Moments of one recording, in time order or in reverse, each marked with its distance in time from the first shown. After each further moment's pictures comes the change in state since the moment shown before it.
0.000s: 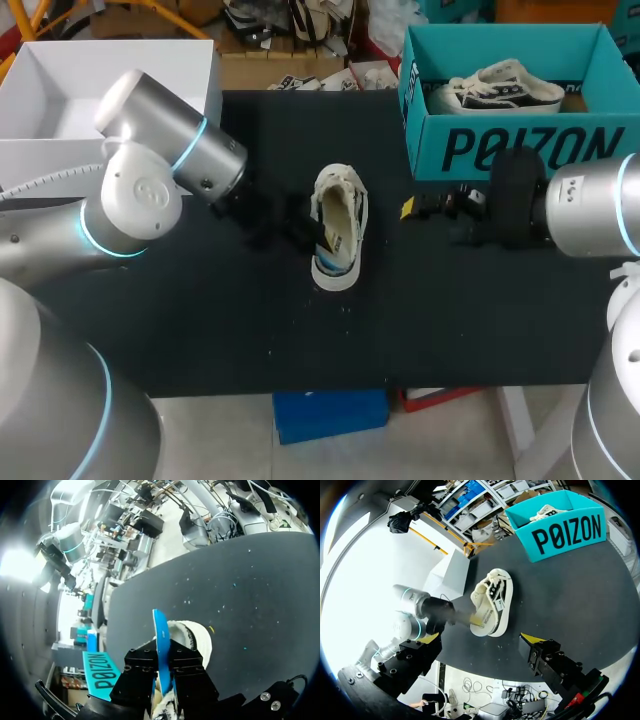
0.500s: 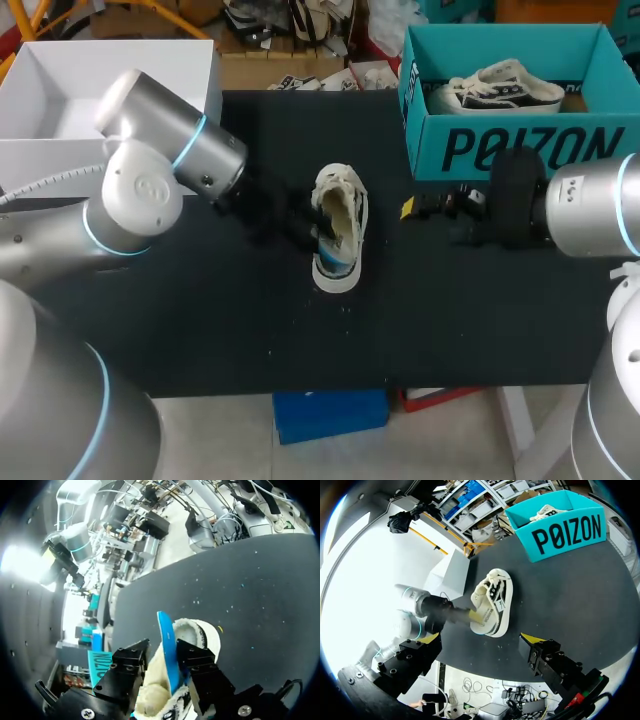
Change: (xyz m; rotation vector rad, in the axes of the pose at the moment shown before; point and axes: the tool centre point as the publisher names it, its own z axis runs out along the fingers) left arm -0.013 0.000 -0.004 0.022 -0.063 -0.016; right arm 0.000 0.000 0.000 0.000 0.000 0.000
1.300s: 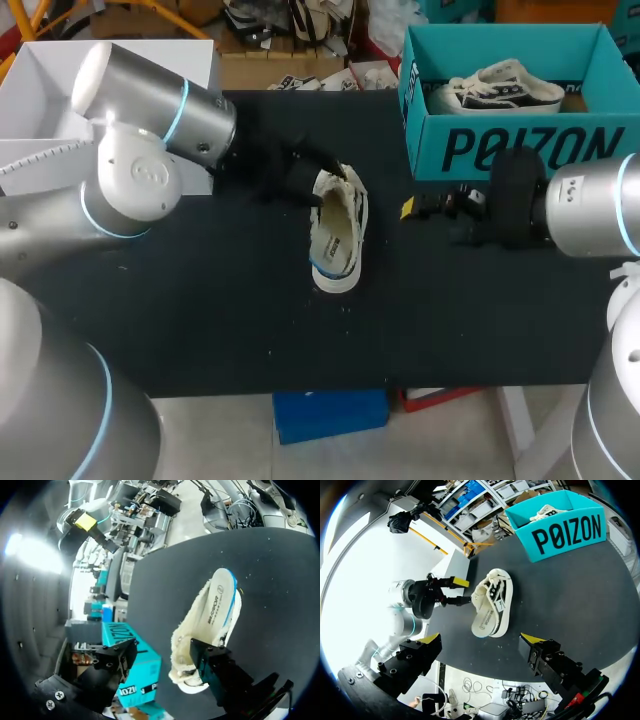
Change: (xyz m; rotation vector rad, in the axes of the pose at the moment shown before) left arm -0.057 0.052 -0.046 -0.242 -0.044 -0.020; right arm 0.000 0.000 0.000 0.000 0.000 0.000
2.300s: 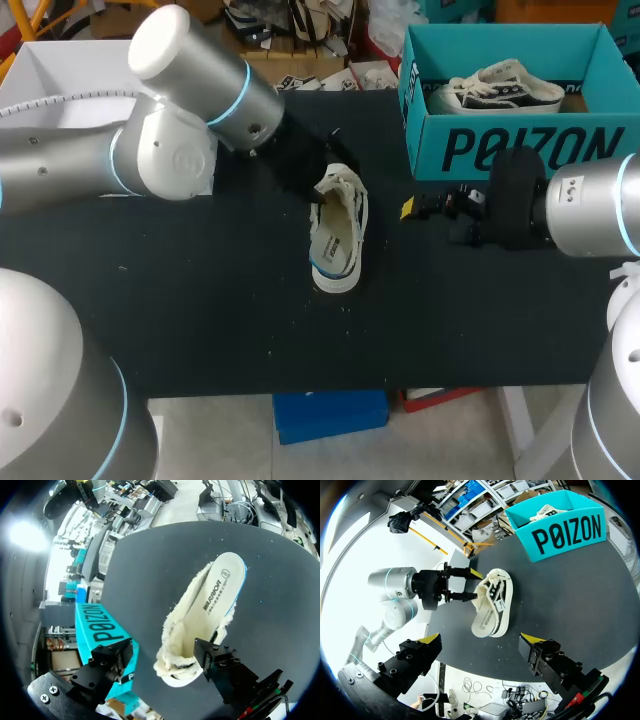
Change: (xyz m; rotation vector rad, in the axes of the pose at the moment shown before) left arm 0.010 0.027 0.026 -0.132 0.251 -0.101; right arm 0.000 0.000 0.000 0.000 0.000 0.000
